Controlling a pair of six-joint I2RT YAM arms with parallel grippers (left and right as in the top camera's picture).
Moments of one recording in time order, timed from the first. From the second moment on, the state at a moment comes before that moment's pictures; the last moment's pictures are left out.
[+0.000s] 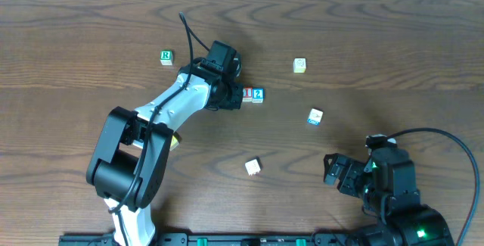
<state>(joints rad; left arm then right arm) -0.44 1.96 1.27 -0.54 0.23 -0.29 0.22 0.55 0.59 -0.97 -0.02 0.55</state>
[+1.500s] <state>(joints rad) -0.44 1.96 1.27 -0.48 -0.02 -0.36 0.22 0.55 0.59 -0.97 -0.02 0.55</state>
